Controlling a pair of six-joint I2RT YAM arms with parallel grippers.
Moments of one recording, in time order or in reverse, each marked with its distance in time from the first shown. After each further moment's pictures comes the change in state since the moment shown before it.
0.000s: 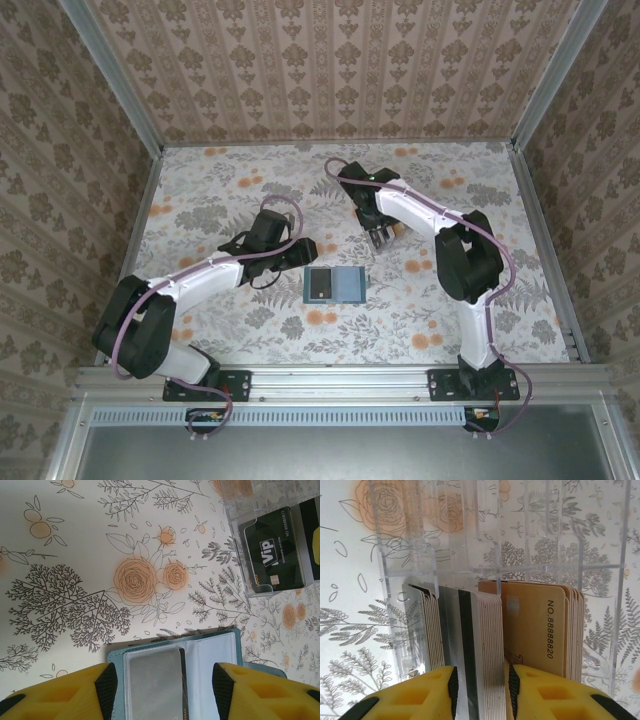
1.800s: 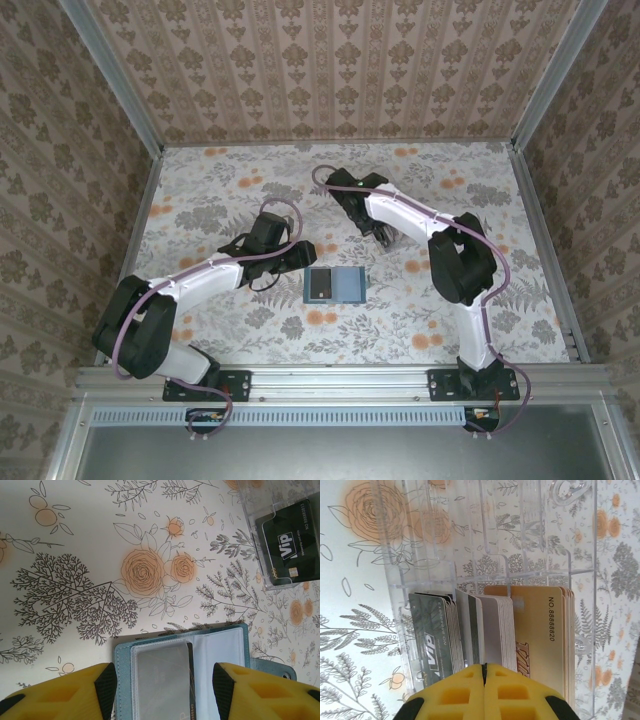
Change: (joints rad) left arm 0.001 0.000 -0.020 0.001 0.003 -0.001; right arm 0.055 0.009 0.021 -0.024 0.145 -0.022
